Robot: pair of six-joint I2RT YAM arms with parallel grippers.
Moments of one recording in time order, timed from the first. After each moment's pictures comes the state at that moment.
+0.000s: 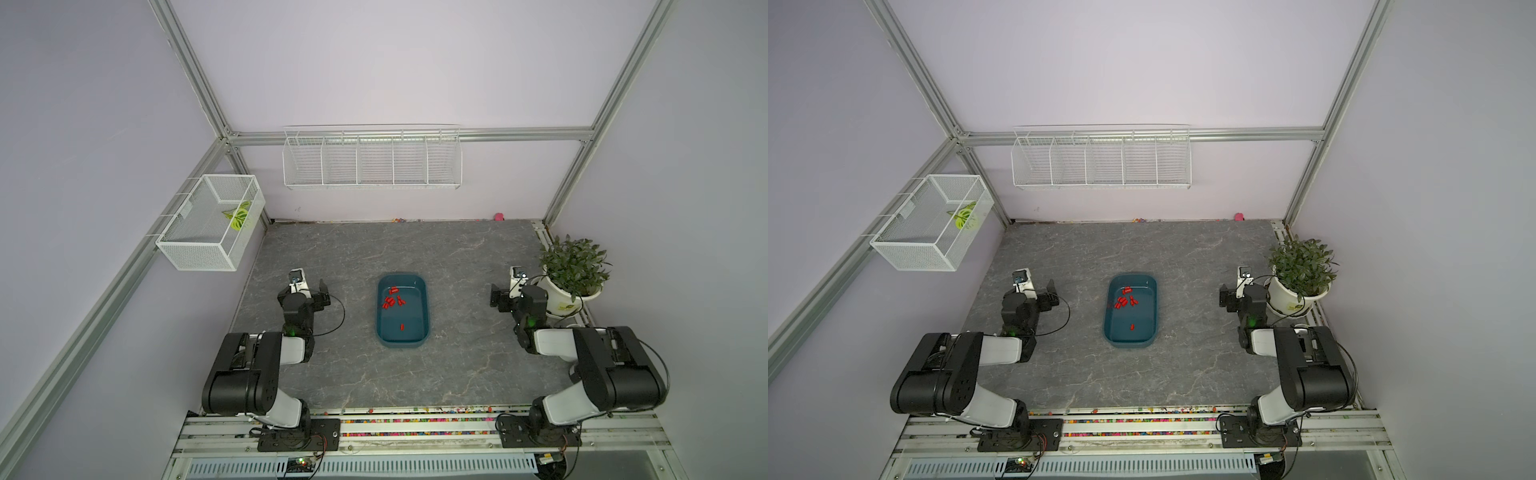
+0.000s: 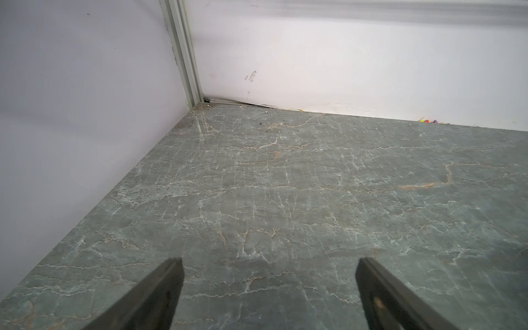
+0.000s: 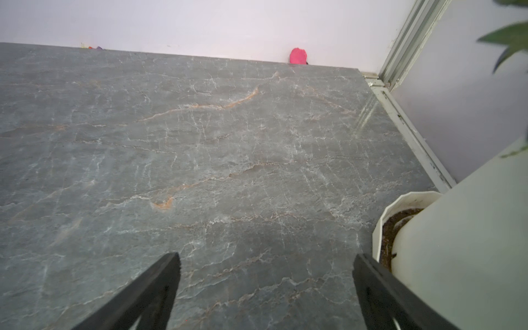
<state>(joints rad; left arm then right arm) -0.06 1.52 0.33 0.95 -0.16 -0.04 0.05 1.50 0.40 0.70 0.09 -0.05</state>
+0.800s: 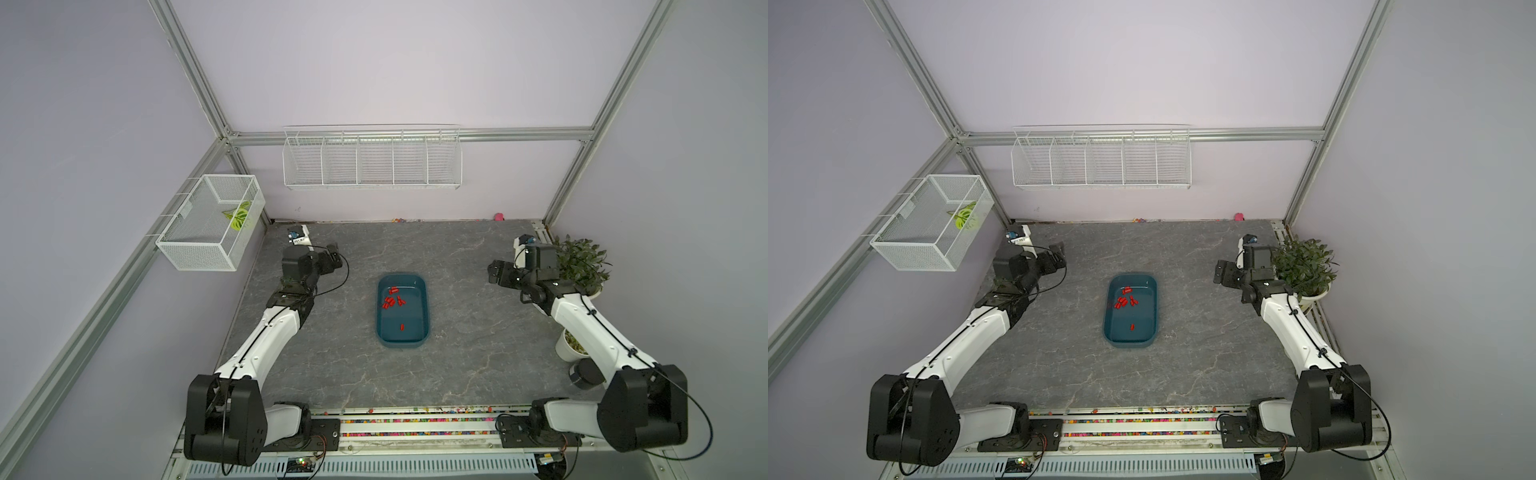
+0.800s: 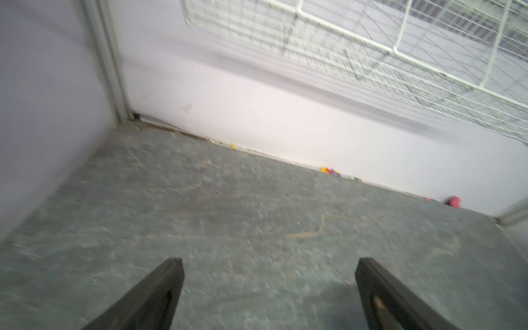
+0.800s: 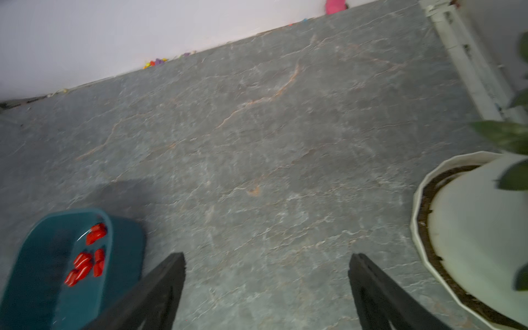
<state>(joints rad) -0.17 1.27 0.82 0.13 0.00 -0.34 0.14 1.34 1.00 -0.41 -0.05 0.26</state>
